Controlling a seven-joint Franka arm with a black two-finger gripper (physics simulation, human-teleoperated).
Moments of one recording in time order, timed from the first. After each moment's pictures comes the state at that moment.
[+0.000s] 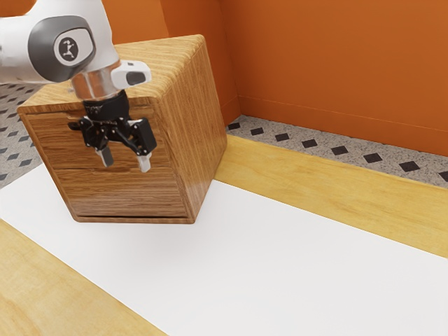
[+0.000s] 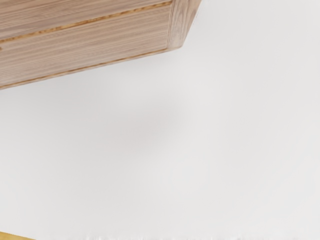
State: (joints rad) arm 0.04 0.08 0.21 -1.41 -0.01 1.43 0.02
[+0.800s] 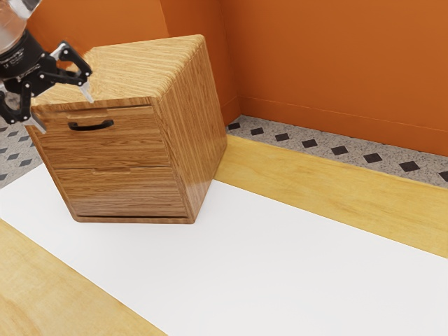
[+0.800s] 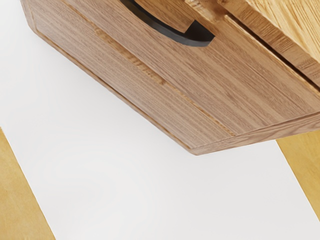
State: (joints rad) arm 0.04 -0.29 0.22 -1.56 0.04 1.60 -0.85
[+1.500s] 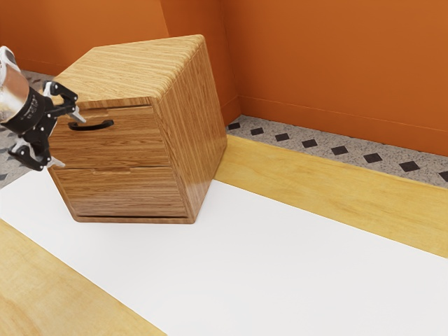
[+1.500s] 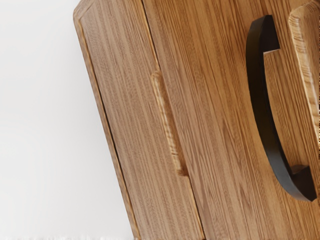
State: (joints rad) arm 0.21 -0.46 0.14 -2.04 0.07 2.15 -1.44
